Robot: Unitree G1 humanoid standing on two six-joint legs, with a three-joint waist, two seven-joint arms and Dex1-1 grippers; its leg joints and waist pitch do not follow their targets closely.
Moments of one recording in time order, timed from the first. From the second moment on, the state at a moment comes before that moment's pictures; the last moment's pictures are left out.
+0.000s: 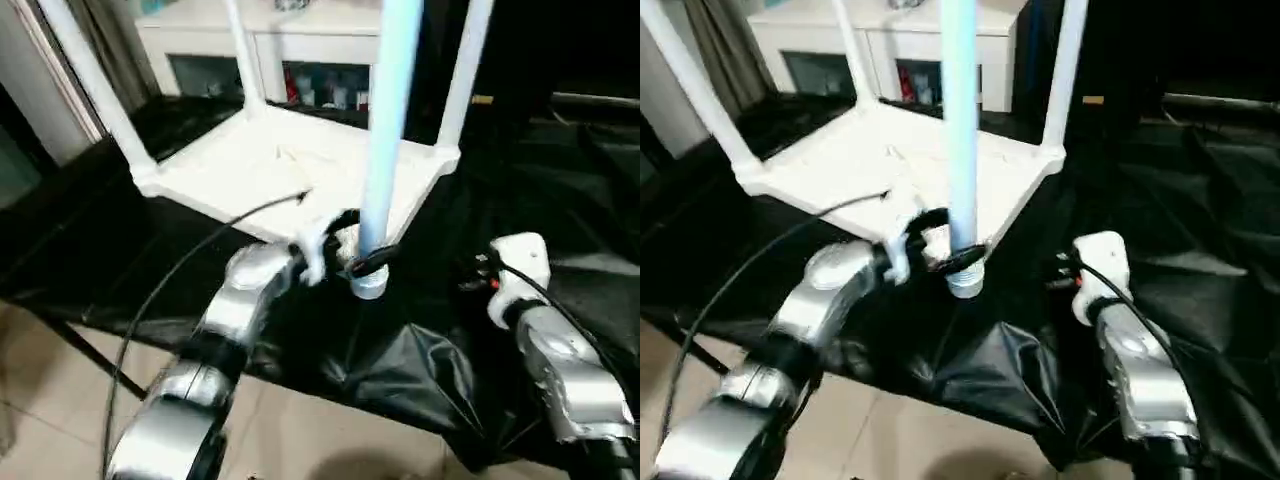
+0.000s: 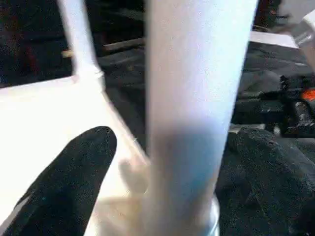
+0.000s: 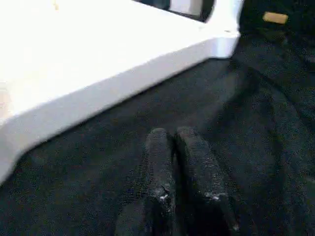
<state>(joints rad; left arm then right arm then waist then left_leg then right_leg) -0.60 0.07 -0.11 0.66 -0.13 -0.10 -0.78 -0.22 -0.28 -0.07 0.15 0.09 0.28 0.26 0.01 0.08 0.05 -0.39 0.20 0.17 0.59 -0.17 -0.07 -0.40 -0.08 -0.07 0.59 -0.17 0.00</state>
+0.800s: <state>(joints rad) -0.73 0.17 -0.22 0.80 0.07 -0.11 -0.77 -0.24 -0.30 -0.01 0.20 0.07 0.25 0.32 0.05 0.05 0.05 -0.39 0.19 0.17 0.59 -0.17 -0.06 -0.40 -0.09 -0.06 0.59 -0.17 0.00</state>
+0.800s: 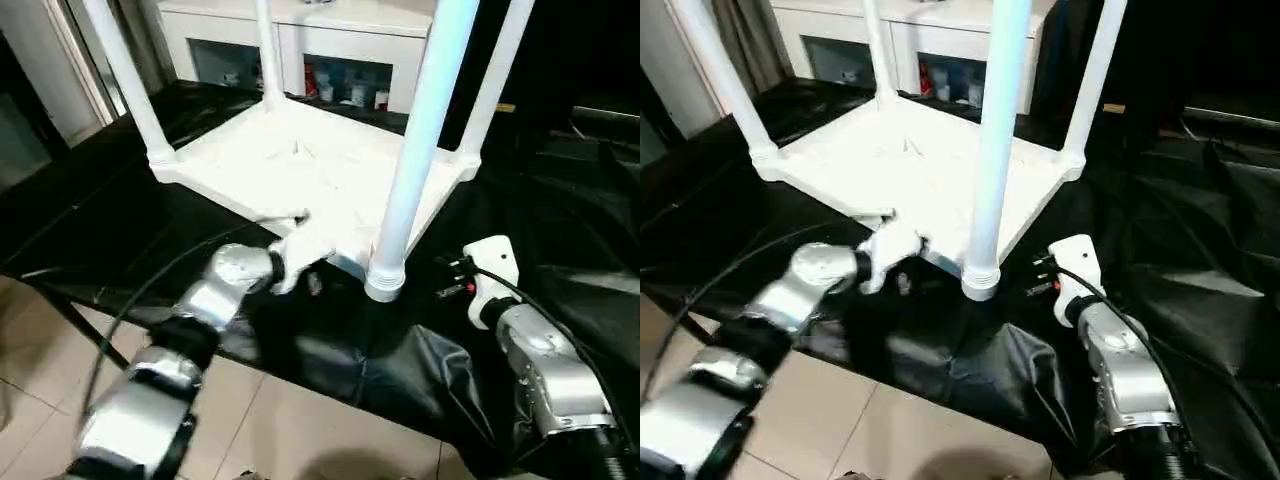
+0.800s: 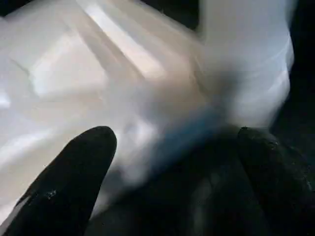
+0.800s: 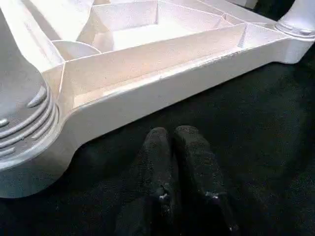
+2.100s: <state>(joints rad) -0.25 0.17 0.12 0.12 -0.04 0.21 -0.23 -0.20 -0.08 0.00 0.18 0.10 0.18 0.21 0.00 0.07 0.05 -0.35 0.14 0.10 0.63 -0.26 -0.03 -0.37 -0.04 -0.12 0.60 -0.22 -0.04</state>
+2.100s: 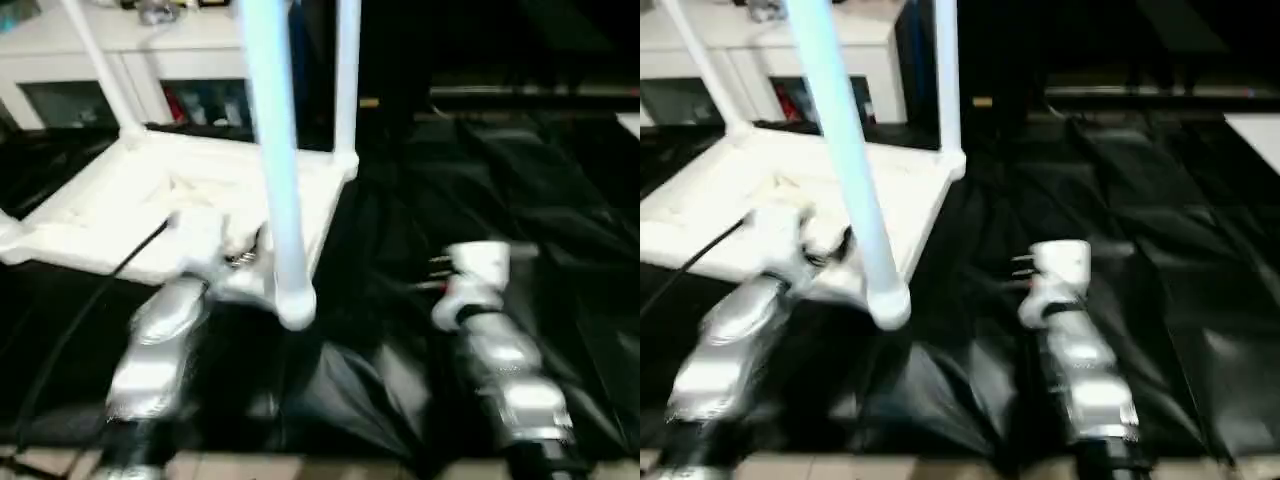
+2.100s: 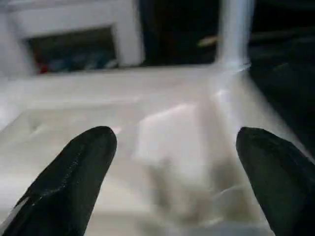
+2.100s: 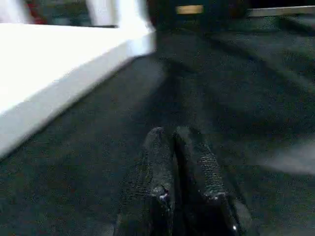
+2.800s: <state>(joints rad) -0.19 0.57 -0.09 0.19 -0.07 0.17 -0.89 -0.21 -0.18 0.08 0.27 0.09 0.11 0.42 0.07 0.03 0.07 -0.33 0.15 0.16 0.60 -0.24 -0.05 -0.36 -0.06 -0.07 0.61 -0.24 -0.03</state>
